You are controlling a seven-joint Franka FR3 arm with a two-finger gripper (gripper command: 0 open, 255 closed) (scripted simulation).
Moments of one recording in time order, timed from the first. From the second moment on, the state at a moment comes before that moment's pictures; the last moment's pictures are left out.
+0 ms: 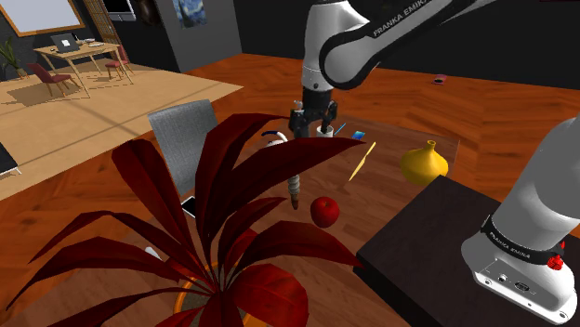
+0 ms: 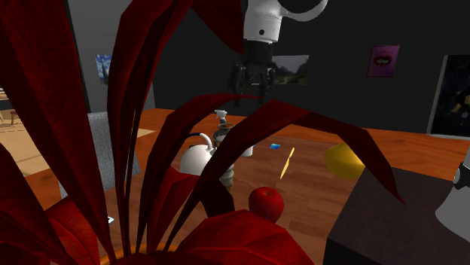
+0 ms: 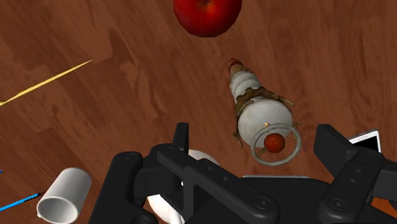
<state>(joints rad) 0.12 -0.08 0.23 -2.27 0.01 2.33 0.49</state>
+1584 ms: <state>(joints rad) 0.15 0.17 0.25 -2.19 -0.11 2.50 0.61</state>
